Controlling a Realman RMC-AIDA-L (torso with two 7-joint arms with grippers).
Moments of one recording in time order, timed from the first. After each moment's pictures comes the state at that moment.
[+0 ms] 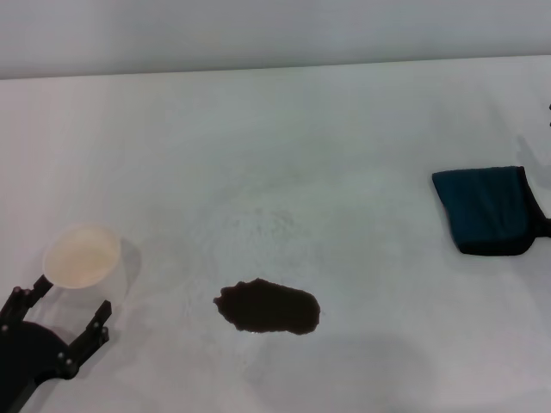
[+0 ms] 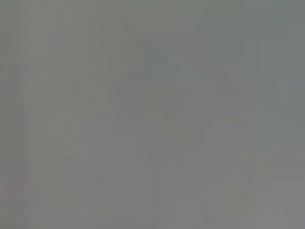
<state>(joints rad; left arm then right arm) -0.16 -2.08 2.84 0.06 -0.79 1.35 -0.18 0.30 2.00 -0.62 -0.15 2.17 1.16 -2.64</state>
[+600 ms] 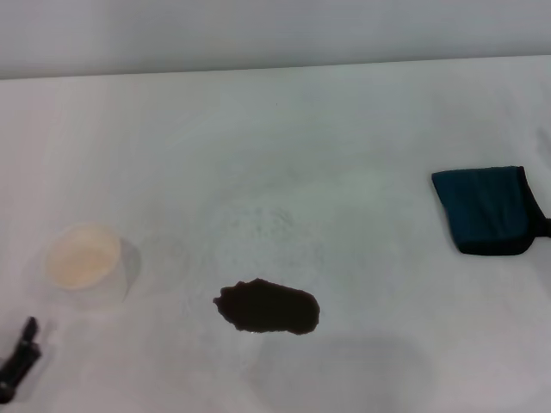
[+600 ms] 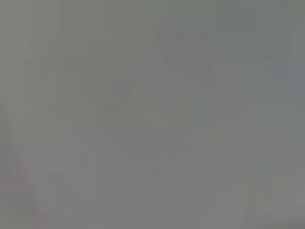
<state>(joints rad) -0.03 -2.08 2.84 0.09 -0.98 1.41 -0.10 0.21 1.99 -0.72 -0.43 2.07 1.09 -2.08</state>
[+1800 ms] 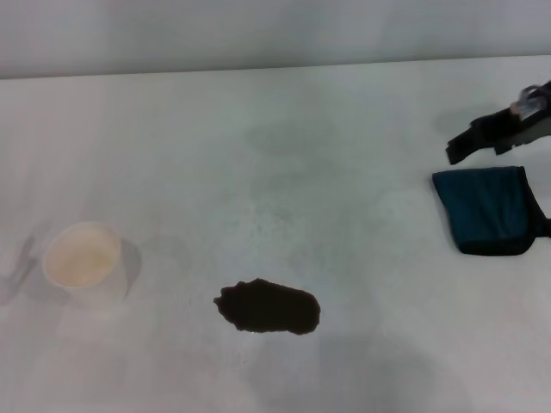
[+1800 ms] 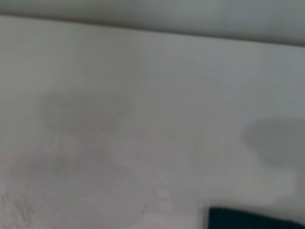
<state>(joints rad) -0.25 -2.07 2.84 -0.09 -1.10 1.43 -0.18 0.54 2.01 -1.22 -1.44 0.40 1.59 -0.12</state>
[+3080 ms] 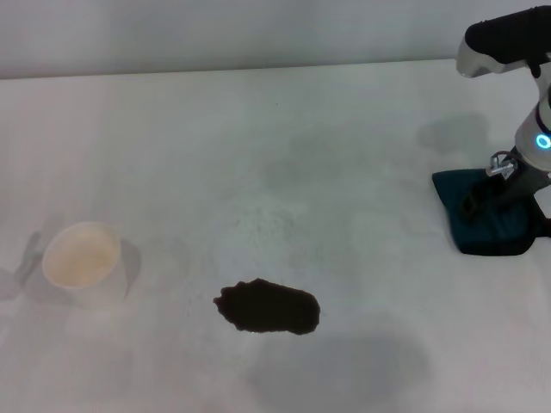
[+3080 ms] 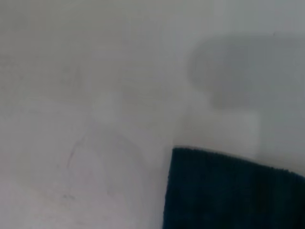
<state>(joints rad) -0.26 -2.07 2.84 -0.09 -1.11 1.46 -0.17 0.71 2.01 -1.28 -0.90 0.23 1.38 -0.15</state>
